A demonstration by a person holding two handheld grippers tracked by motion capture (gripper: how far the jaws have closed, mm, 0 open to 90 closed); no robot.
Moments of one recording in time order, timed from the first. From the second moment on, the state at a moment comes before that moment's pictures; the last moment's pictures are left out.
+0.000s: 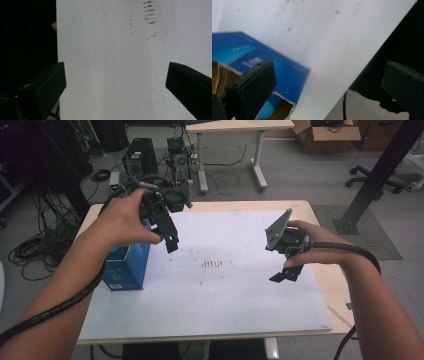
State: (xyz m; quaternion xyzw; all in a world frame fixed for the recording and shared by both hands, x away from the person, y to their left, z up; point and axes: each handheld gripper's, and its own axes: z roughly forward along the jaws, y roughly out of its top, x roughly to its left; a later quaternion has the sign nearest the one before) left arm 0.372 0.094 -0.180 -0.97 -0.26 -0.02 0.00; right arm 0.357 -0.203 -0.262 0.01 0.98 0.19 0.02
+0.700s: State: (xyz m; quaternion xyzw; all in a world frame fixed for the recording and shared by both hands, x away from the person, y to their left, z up) left arm 0.359 0.073 -0.209 -0.99 -0.12 0.03 -0.01; right arm 0.370 -0.187 -0.259 0.00 0.99 0.13 0.00
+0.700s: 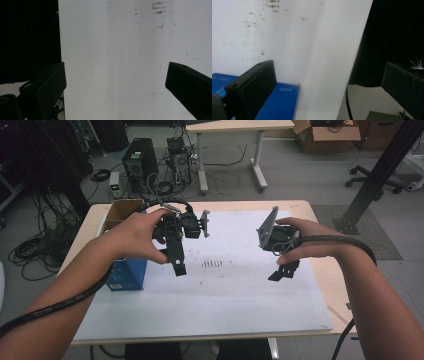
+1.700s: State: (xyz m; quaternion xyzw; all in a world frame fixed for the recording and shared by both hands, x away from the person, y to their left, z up) left arm 0.362 0.088 -0.206 -0.99 -0.12 0.02 0.00; right arm 0.388 -0.185 -0.257 0.01 1.00 0.05 -0.03
